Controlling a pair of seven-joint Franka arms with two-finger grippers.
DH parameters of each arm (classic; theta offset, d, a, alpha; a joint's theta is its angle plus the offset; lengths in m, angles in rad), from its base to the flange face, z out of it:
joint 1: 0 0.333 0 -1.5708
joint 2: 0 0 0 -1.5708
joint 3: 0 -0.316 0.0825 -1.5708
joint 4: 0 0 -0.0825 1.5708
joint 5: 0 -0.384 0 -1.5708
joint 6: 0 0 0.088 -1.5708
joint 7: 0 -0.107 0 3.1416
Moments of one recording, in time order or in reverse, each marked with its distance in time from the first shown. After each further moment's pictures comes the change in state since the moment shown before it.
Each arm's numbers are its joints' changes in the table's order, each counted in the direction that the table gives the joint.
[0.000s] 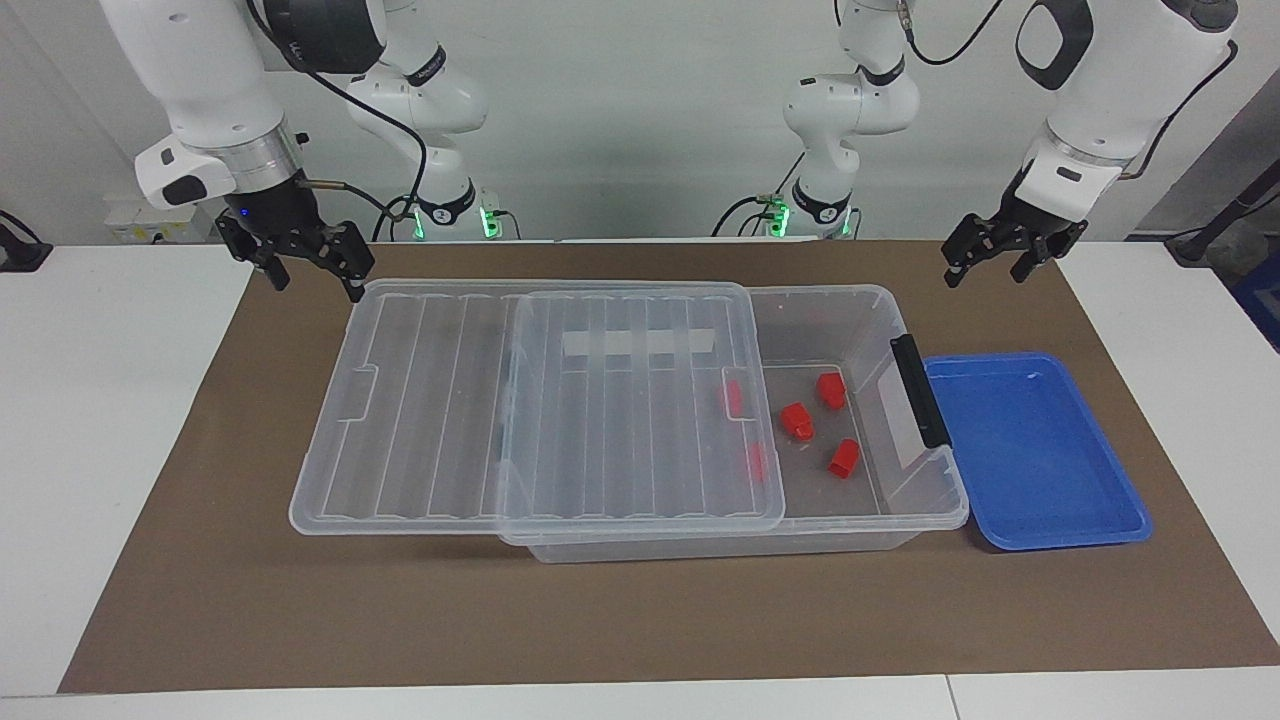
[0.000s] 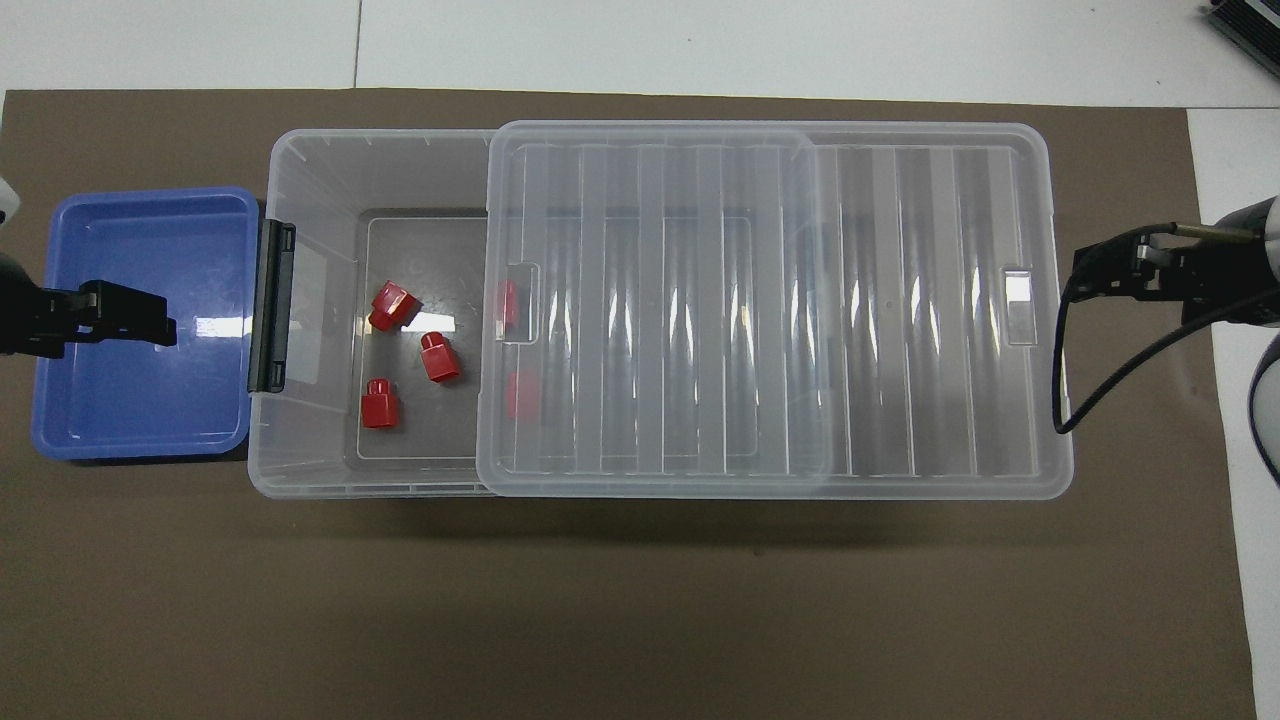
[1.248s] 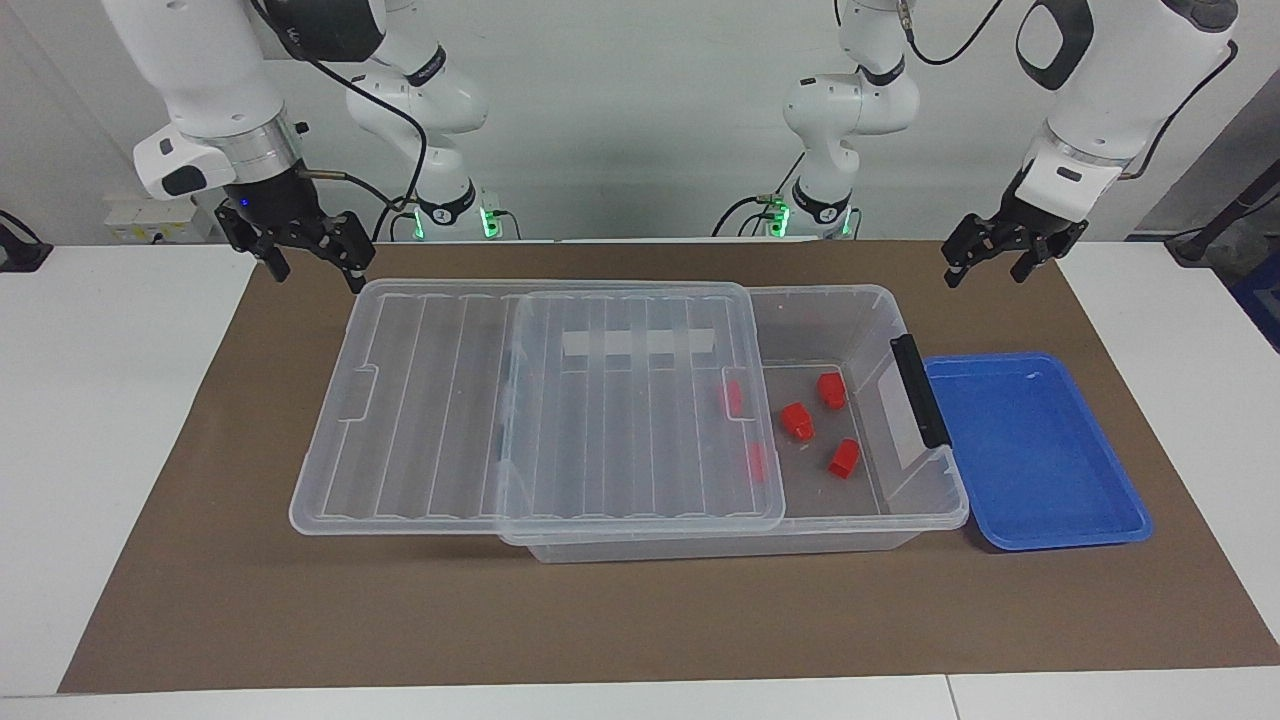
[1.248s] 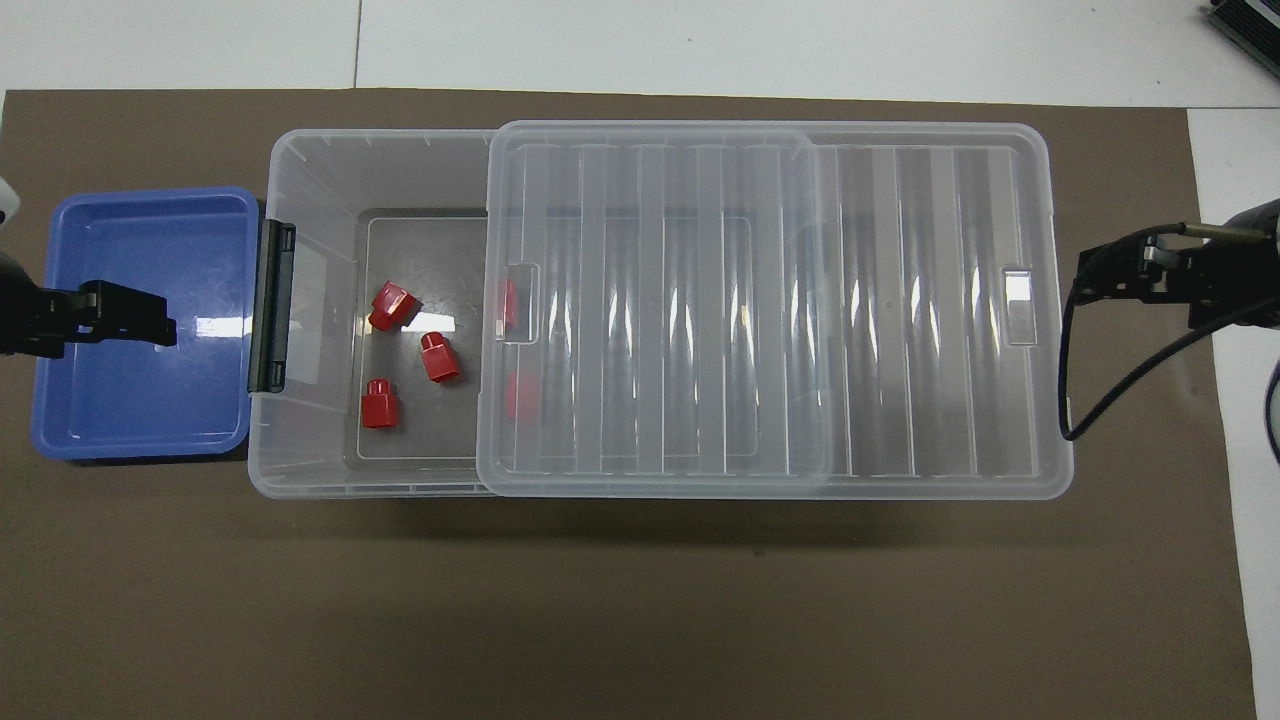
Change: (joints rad) left arm 0.000 0.000 0.000 0.000 0.000 0.000 0.000; right arm -0.001 0.000 -0.003 0.026 -0.001 -0.044 0.000
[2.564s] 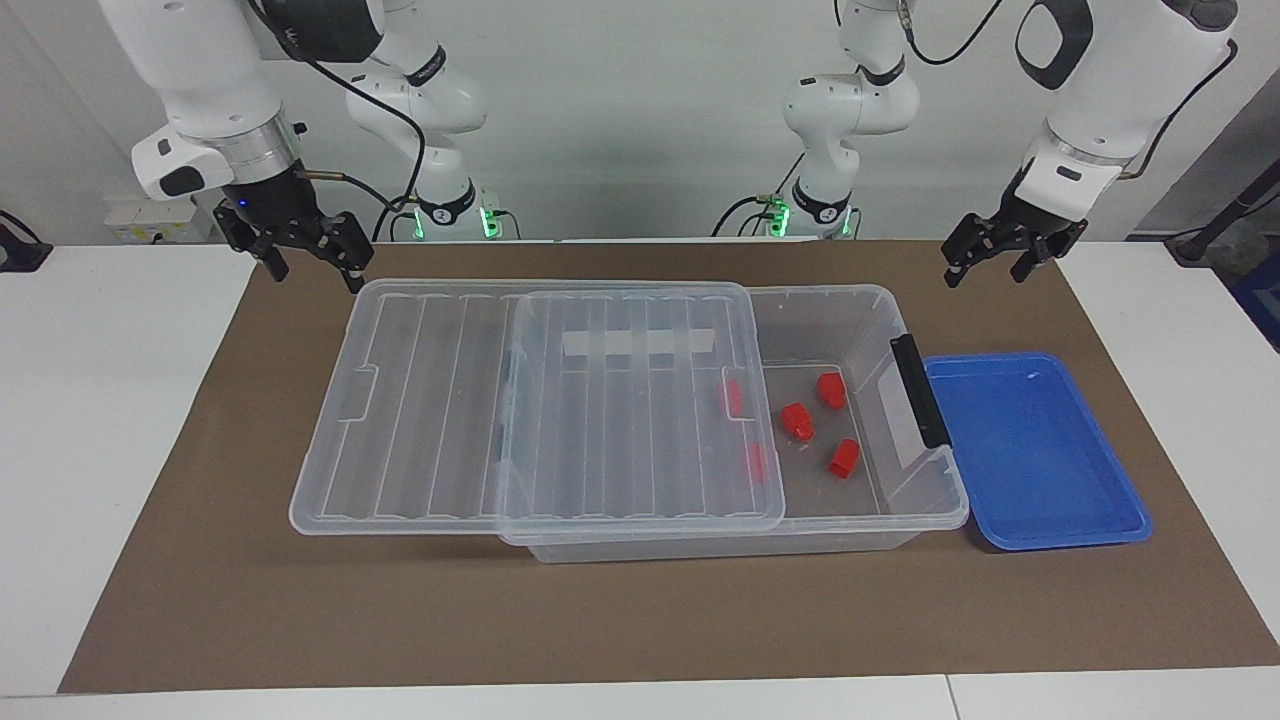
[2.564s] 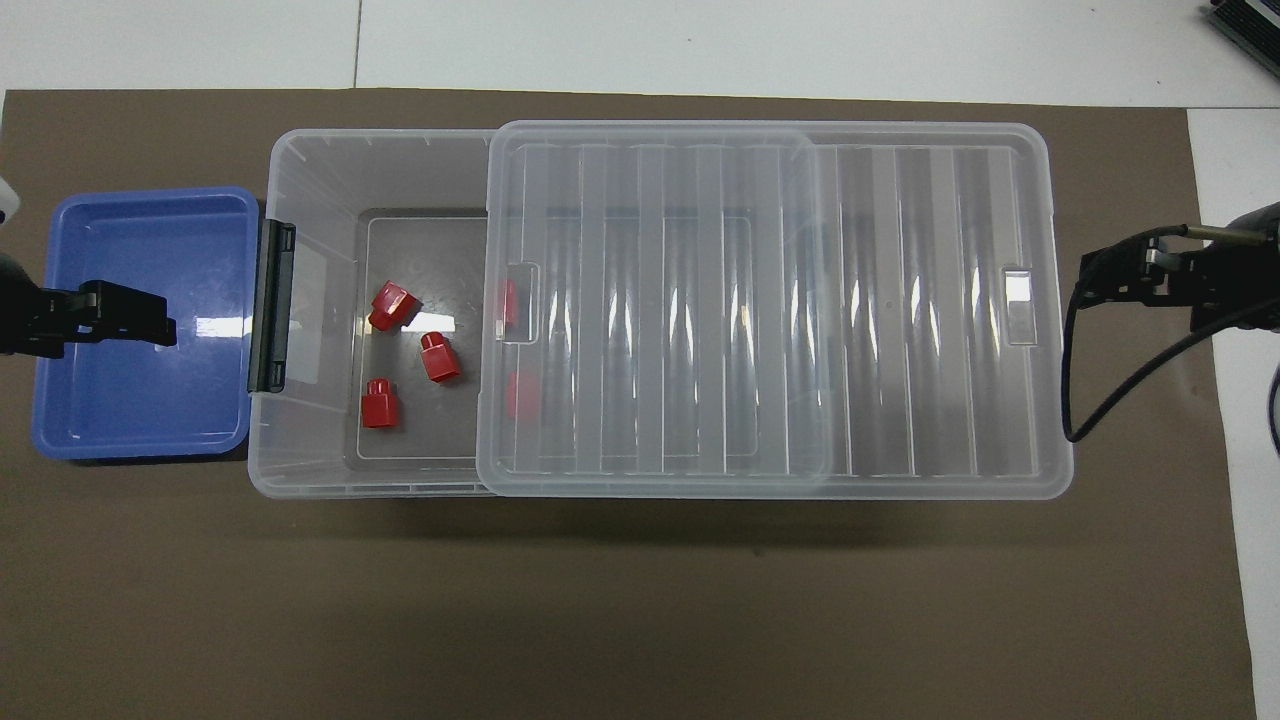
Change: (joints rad) left arm 0.000 -0.001 0.003 0.000 0.000 0.001 0.000; right arm -0.001 0.000 0.000 0.000 0.000 0.000 0.000
